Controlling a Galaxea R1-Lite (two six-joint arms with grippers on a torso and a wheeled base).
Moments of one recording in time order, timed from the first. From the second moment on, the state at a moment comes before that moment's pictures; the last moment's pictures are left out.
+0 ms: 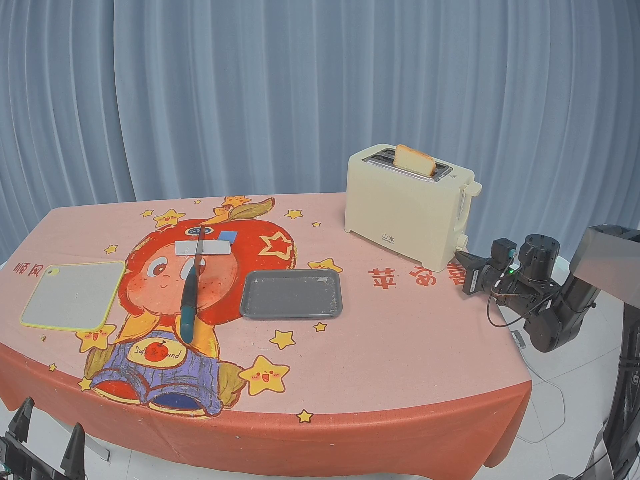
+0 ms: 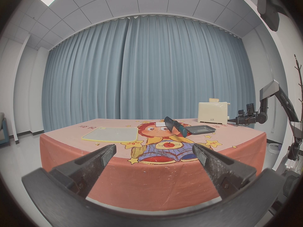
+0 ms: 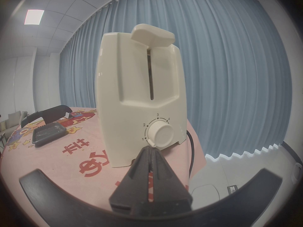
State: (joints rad) left arm 0.01 0.02 -0.02 0.01 -0.01 0.00; right arm 0.15 2.29 -0.79 -1.31 0.20 0.03
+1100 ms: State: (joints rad) left arm 0.01 0.02 -0.02 0.01 -0.01 0.00; right arm 0.21 2.15 -0.63 -1.35 0.20 0.02
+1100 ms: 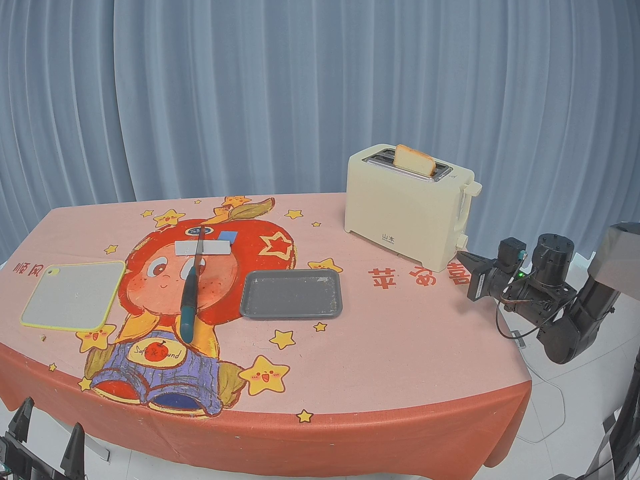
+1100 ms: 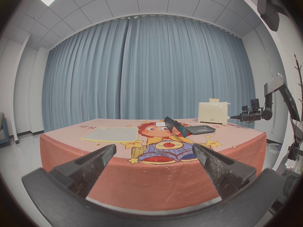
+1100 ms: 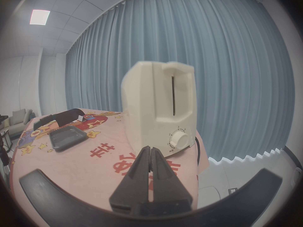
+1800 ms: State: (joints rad) left arm 0.01 0.02 -0.02 0.01 -0.01 0.00; right arm 0.23 1.89 -0.61 -1.34 0.20 0.02
